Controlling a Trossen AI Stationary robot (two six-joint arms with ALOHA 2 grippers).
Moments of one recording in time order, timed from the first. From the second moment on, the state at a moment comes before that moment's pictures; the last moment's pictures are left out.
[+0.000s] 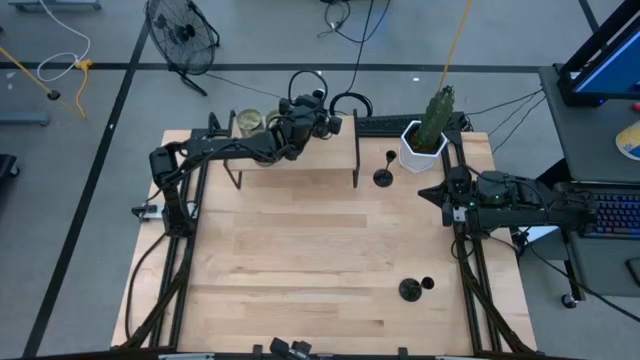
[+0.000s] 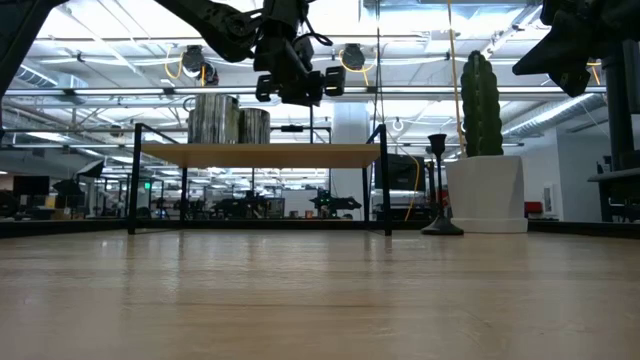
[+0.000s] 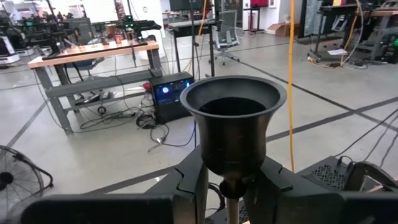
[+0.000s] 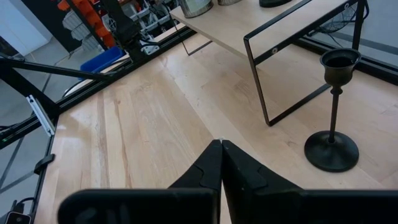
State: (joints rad) left arm 0.40 1.85 1.38 0.32 -0.78 -0.07; right arm -0.04 0.30 0.59 -0.68 0.18 0.51
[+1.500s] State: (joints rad) left arm 0.38 1.85 1.38 0.32 -0.79 -0.06; right arm -0.04 0.30 0.59 -0.68 0.18 0.51
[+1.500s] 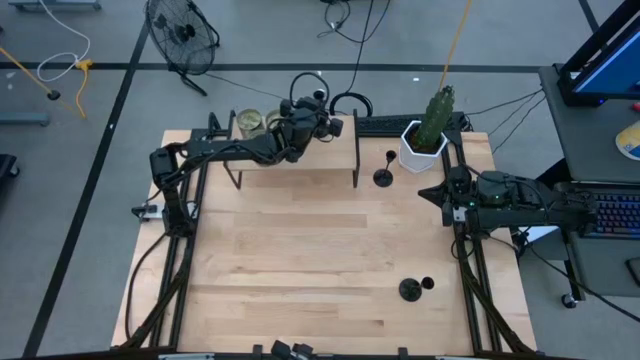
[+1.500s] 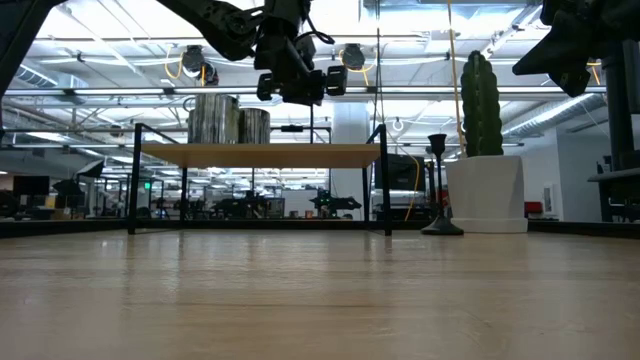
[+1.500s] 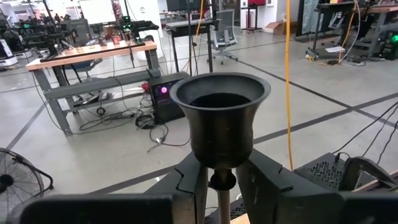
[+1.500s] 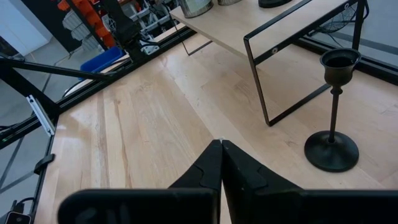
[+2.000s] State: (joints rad) left arm 0.38 1.85 1.38 0.31 -0.81 -0.09; right arm -0.04 0.30 0.59 -0.68 0.18 0.51
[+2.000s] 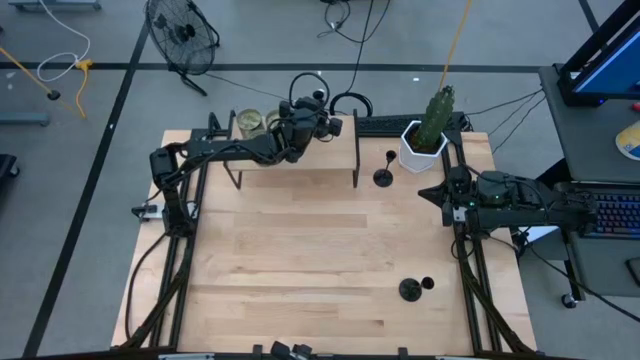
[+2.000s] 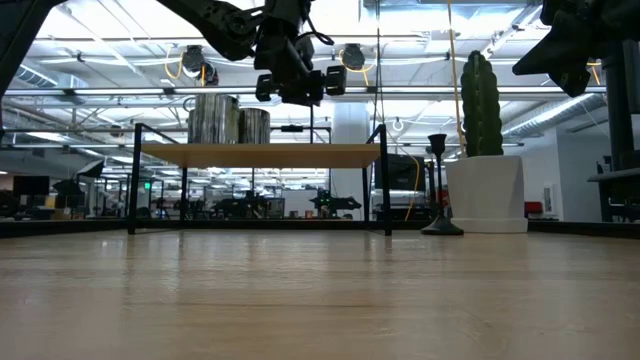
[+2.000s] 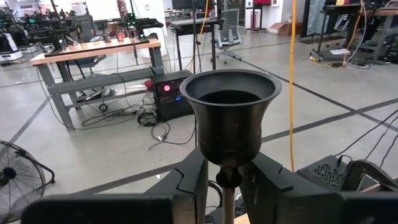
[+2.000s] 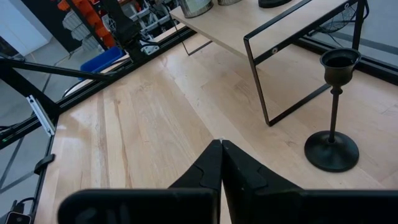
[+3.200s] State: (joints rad) left arm 0.34 1.85 1.38 0.37 -0.82 0.04; right arm -0.04 0.30 0.59 -0.68 0.18 0.51
